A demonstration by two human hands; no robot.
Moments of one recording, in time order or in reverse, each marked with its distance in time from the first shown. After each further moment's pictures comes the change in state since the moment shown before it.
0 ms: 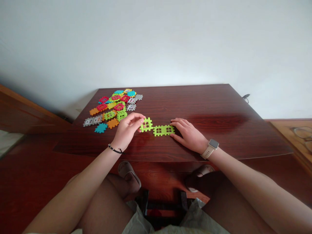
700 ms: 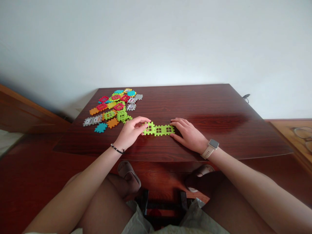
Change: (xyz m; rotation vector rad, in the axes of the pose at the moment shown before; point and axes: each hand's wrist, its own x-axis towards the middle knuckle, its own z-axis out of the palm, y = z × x) left_hand 0.001 -0.001 0.000 0.211 -0.184 -0.012; right_hand 0.003 -0.002 -0.001 0.026 0.002 0.004
